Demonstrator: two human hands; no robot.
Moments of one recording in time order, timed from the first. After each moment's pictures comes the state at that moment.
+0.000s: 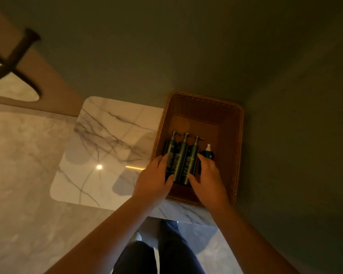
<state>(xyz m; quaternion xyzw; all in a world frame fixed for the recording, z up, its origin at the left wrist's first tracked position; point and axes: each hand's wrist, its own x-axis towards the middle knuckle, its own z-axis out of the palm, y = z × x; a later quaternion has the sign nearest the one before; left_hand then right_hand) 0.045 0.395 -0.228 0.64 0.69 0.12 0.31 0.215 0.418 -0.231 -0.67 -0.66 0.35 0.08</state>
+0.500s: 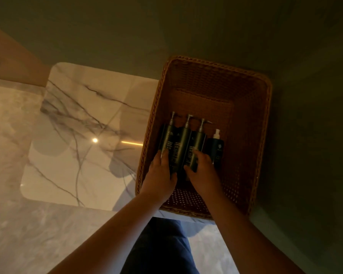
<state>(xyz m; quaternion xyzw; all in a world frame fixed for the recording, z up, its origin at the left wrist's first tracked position) 0.071 0.435 -0.363 0.53 0.72 0.07 0.44 0.208 0.463 -0.367 -0.69 -0.57 0.44 0.06</state>
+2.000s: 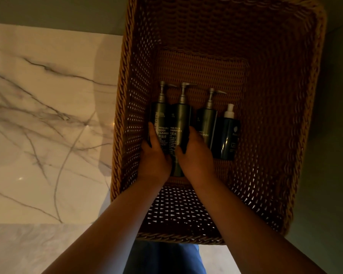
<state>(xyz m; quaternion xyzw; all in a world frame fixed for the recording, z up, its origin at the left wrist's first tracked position) 0.085 0.470 -0.499 0.51 0.76 0.01 0.40 0.193 0.492 -0.474 -0.73 -0.55 0.41 0.03</state>
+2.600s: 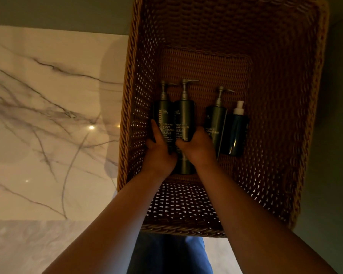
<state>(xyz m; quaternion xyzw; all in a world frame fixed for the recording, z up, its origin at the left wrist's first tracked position) 0.079 0.475 -0.486 0.47 0.74 0.03 0.49 0.189 0.505 -0.485 -0.76 -0.41 0.51 0.06</state>
